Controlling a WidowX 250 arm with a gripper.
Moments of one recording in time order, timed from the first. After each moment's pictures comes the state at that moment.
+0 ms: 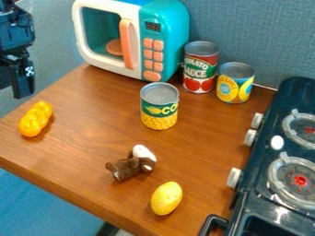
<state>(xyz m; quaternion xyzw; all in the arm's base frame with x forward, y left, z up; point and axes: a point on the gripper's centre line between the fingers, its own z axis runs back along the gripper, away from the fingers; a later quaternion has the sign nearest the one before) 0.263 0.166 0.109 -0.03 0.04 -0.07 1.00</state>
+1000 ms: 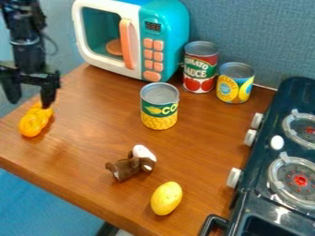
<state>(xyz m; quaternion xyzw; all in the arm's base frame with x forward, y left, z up) 0.297 0.174 0.064 0.06 0.01 0.19 0.98</state>
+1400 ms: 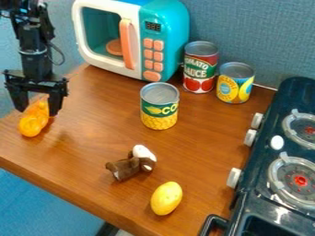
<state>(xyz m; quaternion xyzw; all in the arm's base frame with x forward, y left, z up) 0.305 0.174 0.045 0.05 0.03 0.20 0.98</state>
